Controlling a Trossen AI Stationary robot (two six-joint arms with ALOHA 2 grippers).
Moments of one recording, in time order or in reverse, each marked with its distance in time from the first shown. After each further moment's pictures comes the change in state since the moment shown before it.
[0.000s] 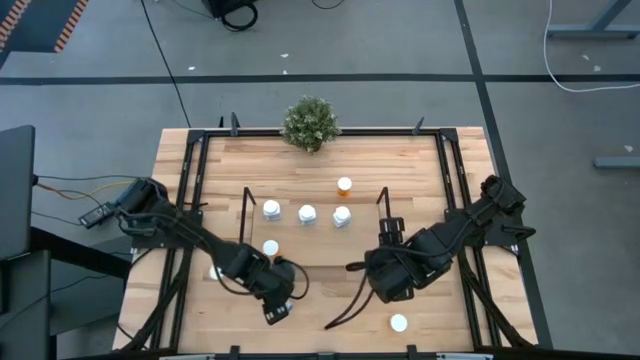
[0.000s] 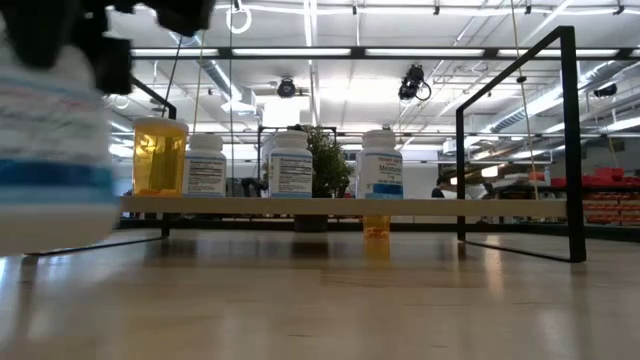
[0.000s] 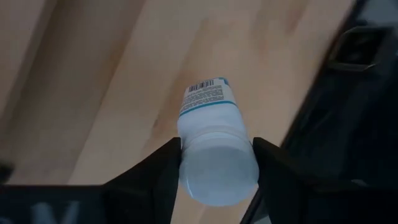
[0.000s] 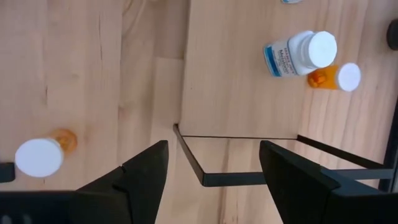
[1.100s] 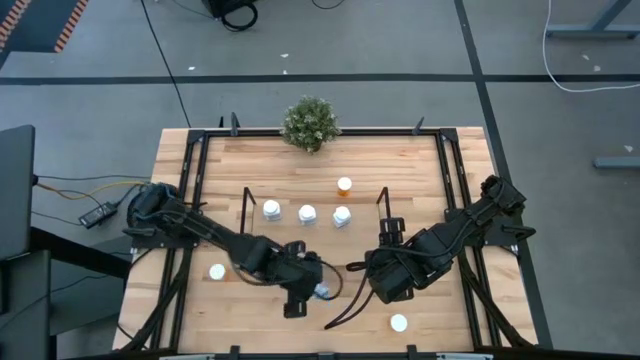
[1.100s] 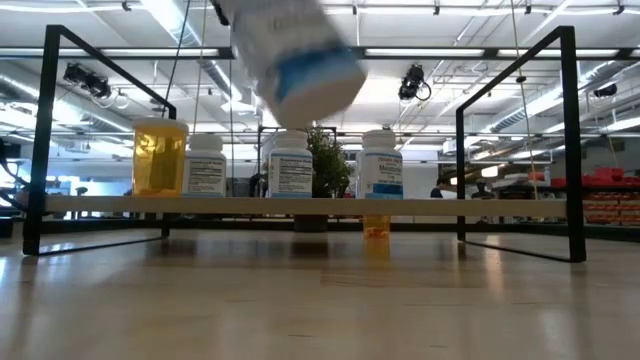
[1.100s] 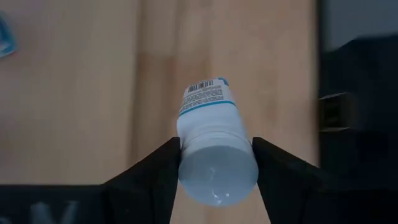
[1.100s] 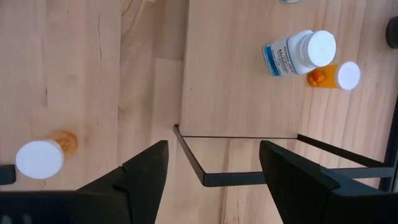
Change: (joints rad) left arm 0.085 0.130 0.381 -0.159 -0.236 0.537; right arm 0.004 0.000 0.000 0.000 0.003 0.013
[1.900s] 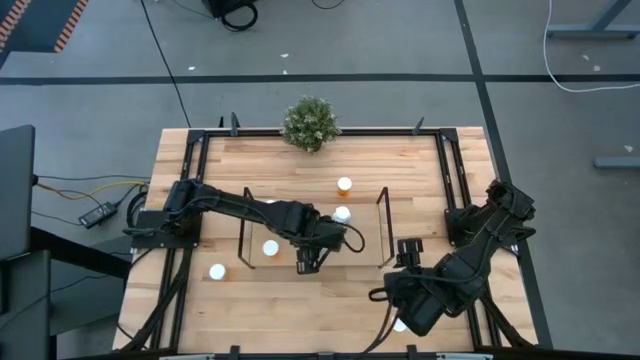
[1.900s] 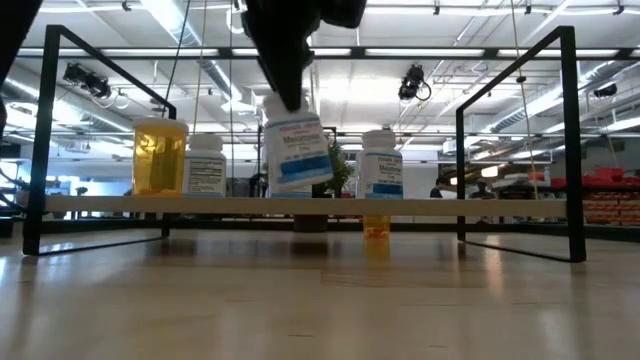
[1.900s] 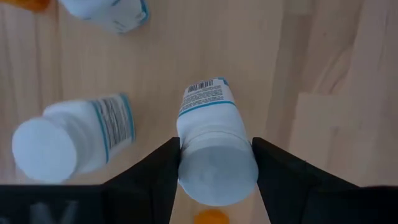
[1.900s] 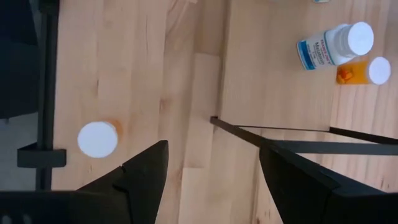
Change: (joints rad) left arm 0.246 0.181 0.241 -0.385 0.005 0.219; right arm 0.183 -0.010 0.000 0.000 0.017 0.172
